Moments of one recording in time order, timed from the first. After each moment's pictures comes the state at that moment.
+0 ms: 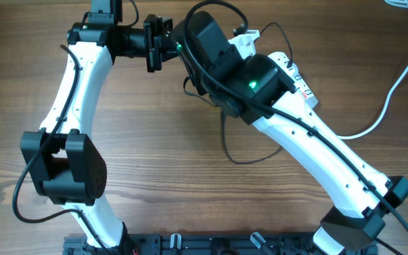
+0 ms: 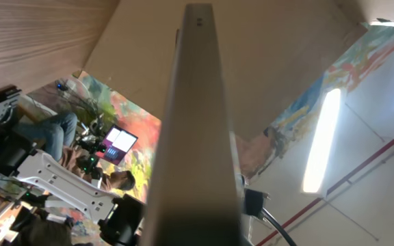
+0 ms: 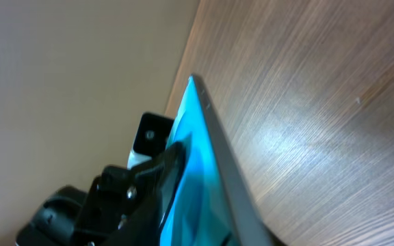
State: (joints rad) left arm -0.08 1.94 1.74 -0.82 1.55 -1.20; right arm 0.80 1.80 2.02 -0.96 0.32 1.73
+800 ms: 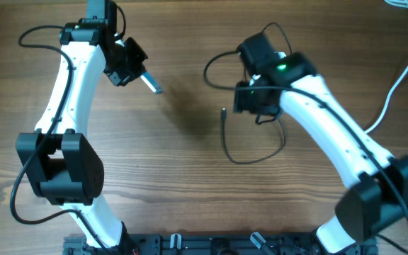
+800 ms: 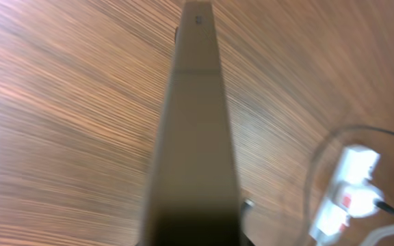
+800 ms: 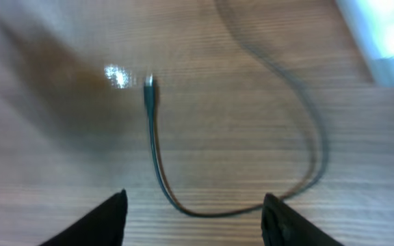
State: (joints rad) left arm -0.04 1.94 1.75 -1.09 0.25 -0.70; right arm 0.49 1.76 1.51 -1.11 -0.01 0.54
